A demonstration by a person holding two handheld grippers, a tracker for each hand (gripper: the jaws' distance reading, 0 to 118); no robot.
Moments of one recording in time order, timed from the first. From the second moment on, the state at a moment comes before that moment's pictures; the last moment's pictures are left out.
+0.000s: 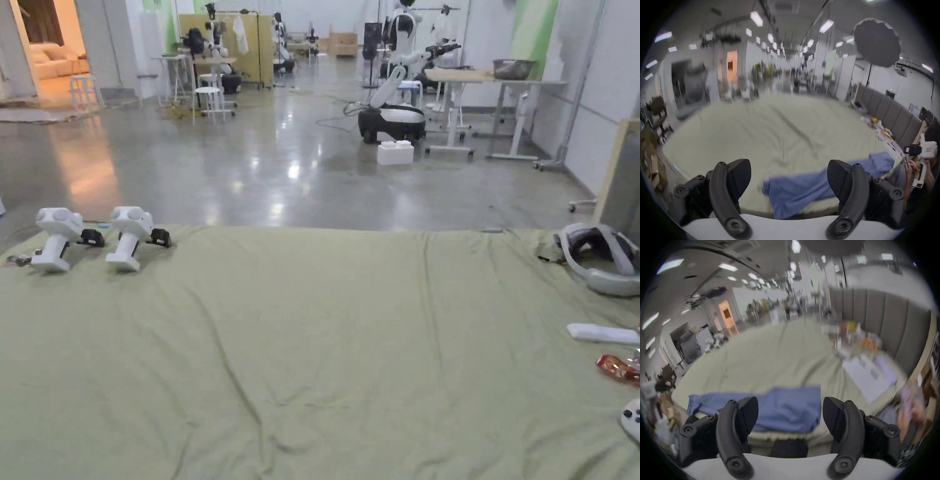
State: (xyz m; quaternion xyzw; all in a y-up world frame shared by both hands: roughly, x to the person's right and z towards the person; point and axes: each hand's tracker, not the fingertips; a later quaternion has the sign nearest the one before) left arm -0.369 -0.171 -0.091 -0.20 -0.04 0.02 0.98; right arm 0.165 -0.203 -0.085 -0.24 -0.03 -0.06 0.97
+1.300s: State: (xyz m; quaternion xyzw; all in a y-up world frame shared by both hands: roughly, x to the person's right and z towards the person) left arm -0.459 -0.229 -0.123 -0.30 -0.07 0.33 0.89; right arm 0.080 -0.142 -0.060 -0.15 0.03 -0.06 0.99
